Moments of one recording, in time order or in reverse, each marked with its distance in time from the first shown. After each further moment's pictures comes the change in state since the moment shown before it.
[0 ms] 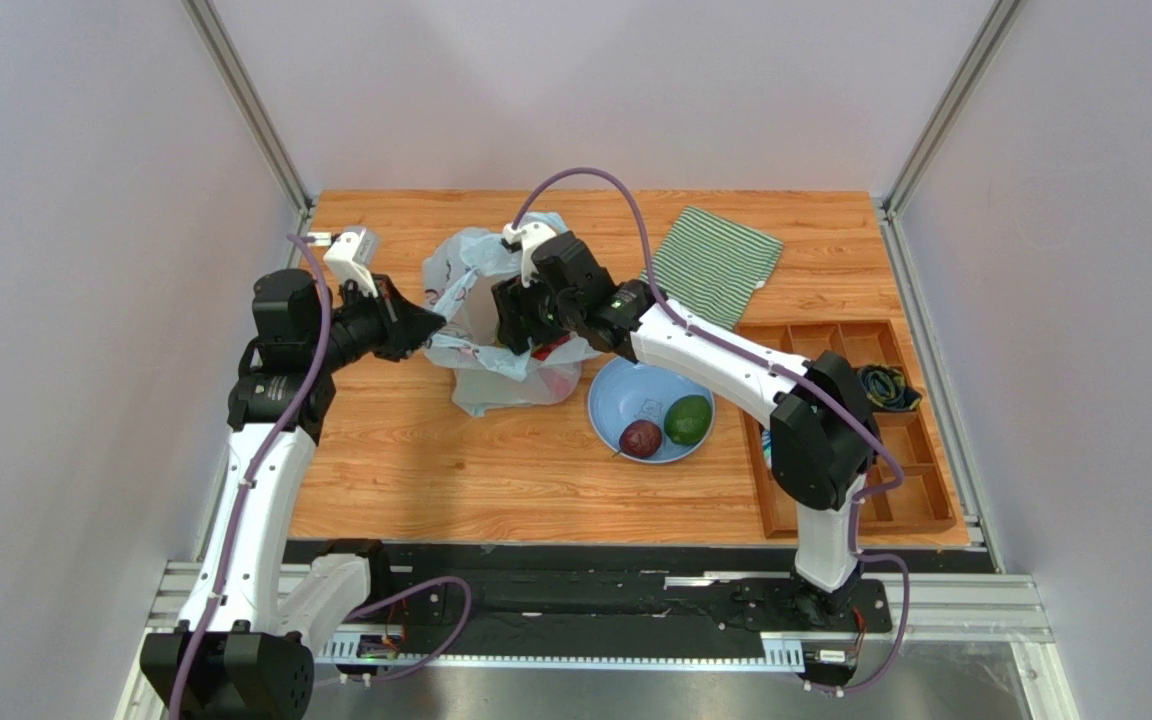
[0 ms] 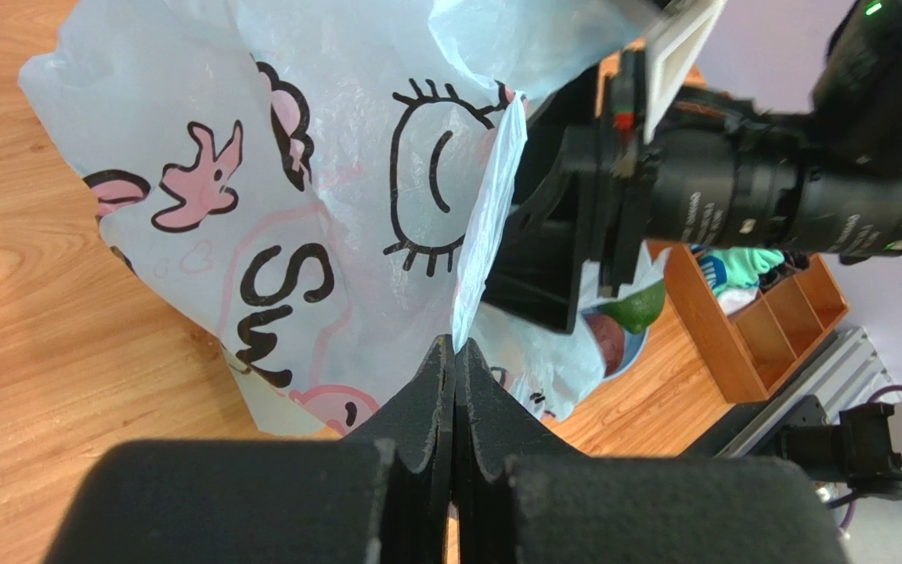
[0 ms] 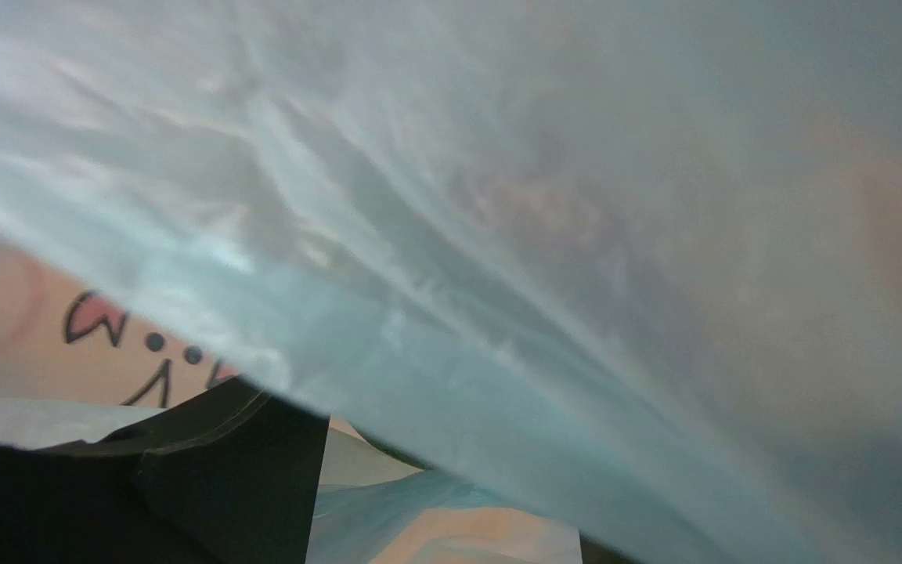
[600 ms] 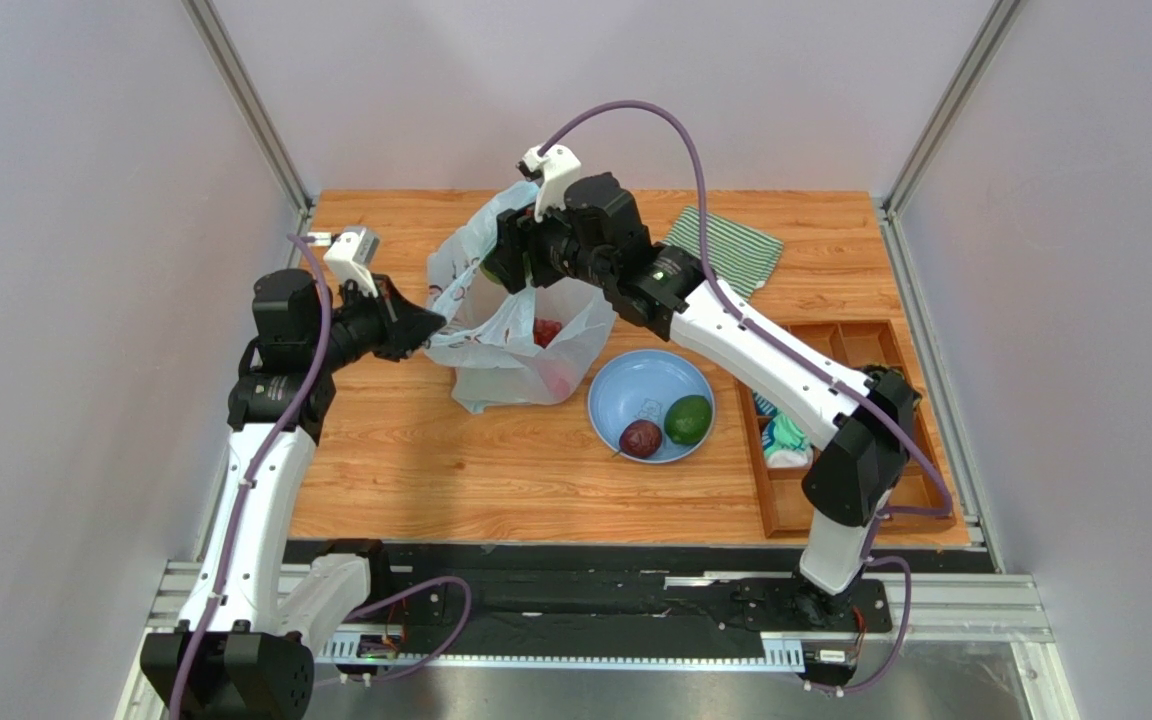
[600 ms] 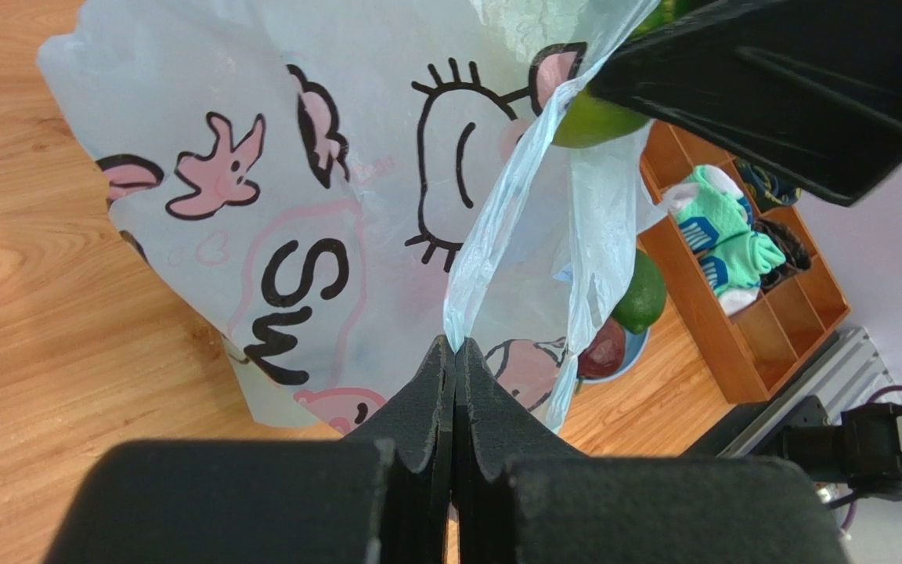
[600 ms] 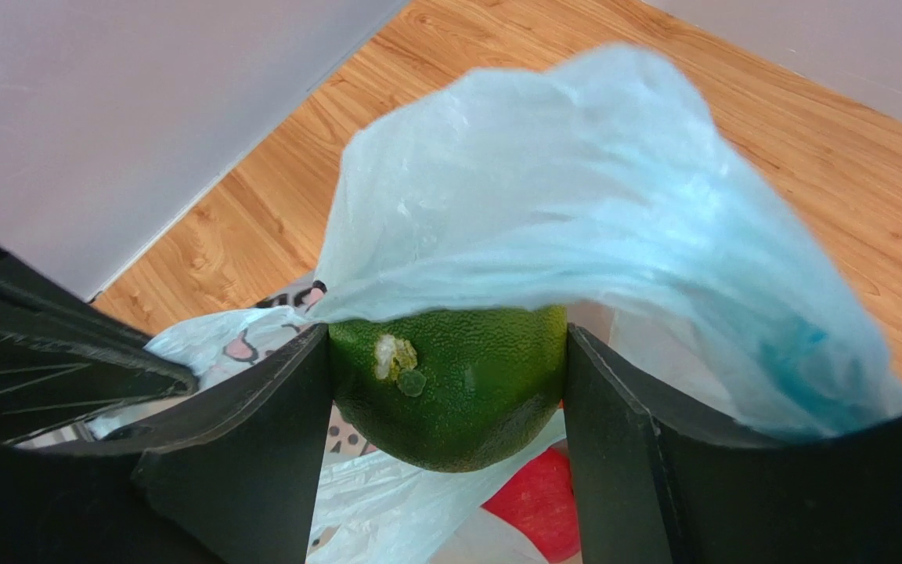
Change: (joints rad) left arm 0.000 0.000 0.000 0.000 -0.003 0.001; right arm -0.022 -0.122 0.150 0.041 -0.013 -0.005
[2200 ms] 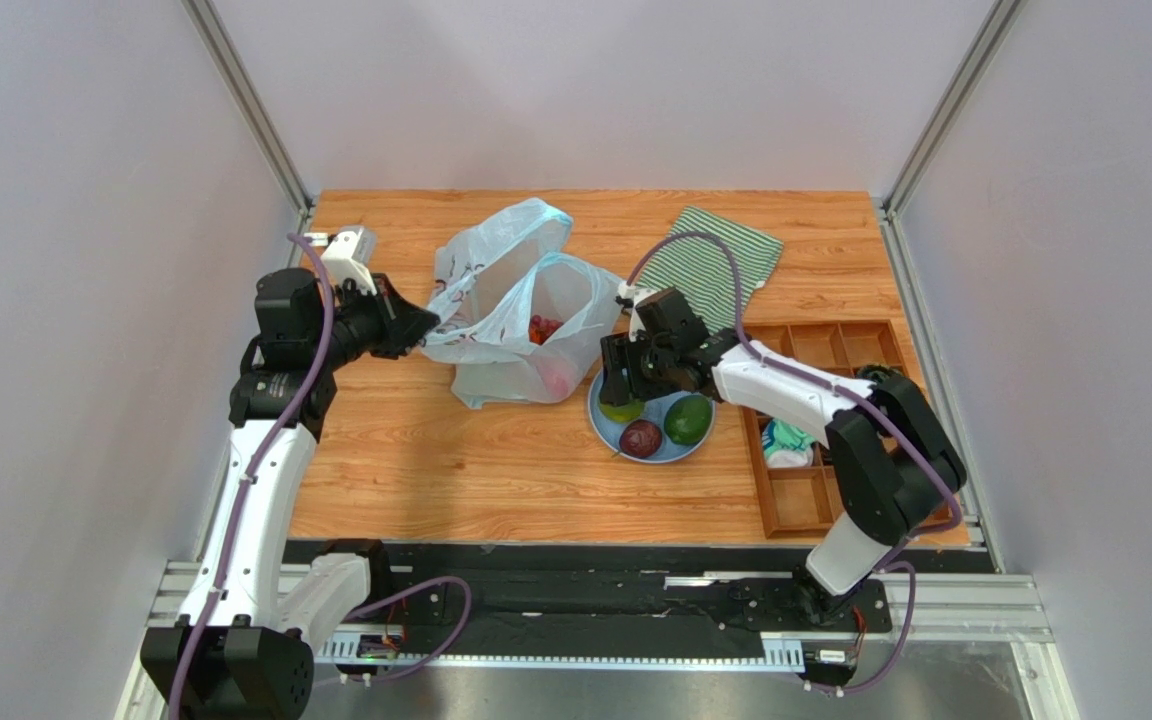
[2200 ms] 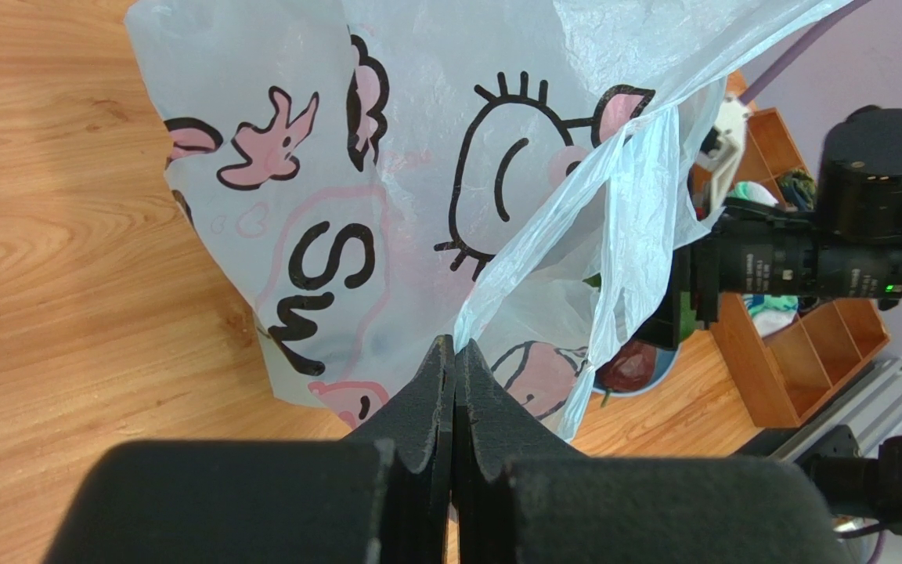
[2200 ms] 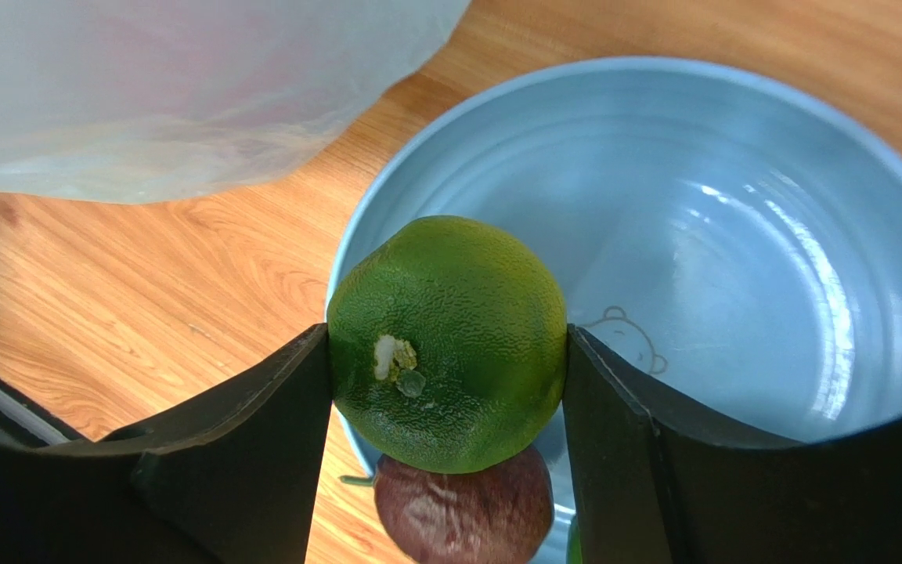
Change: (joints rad) left arm 0.000 0.013 0.000 -0.010 -0.072 0.001; right arm -0.188 -0.129 -0.754 0.001 -0.108 0.118
